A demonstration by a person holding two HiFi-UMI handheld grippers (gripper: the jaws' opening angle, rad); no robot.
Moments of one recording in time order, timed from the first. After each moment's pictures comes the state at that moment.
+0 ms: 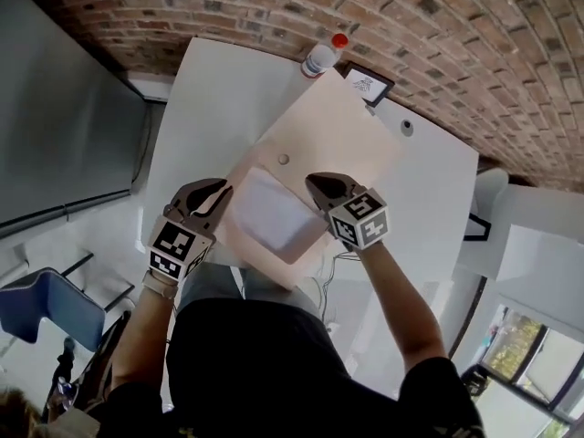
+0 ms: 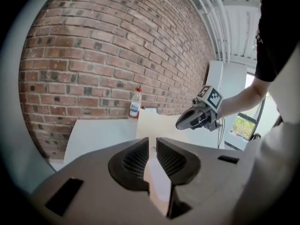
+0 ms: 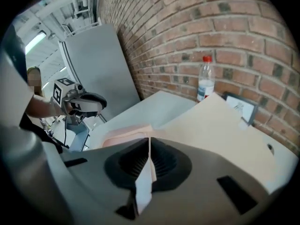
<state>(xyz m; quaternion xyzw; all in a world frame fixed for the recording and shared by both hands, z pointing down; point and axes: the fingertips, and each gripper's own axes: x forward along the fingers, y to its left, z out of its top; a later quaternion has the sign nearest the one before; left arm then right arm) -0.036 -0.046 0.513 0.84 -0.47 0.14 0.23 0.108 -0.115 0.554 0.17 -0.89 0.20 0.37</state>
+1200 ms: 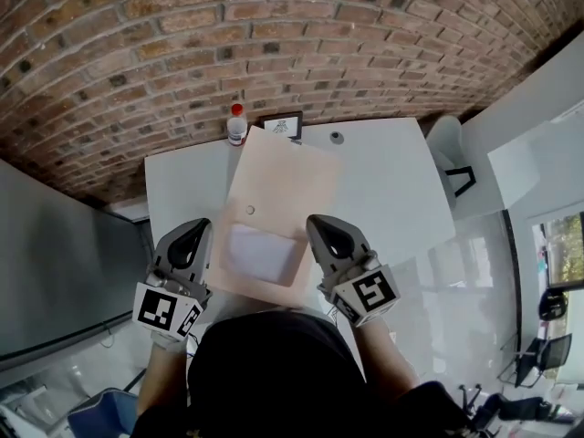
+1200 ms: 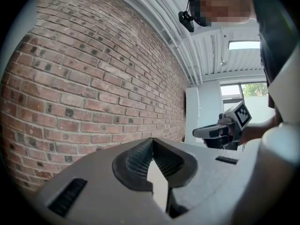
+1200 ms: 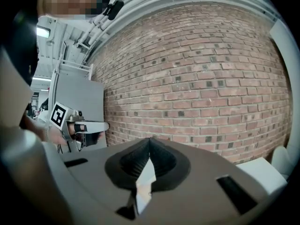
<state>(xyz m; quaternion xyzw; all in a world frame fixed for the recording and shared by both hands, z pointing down) -0.012 -0.065 0.284 0.91 -0.42 0.01 0.05 0.155 -0.059 0.285 0.47 -0.88 0.06 0.08</state>
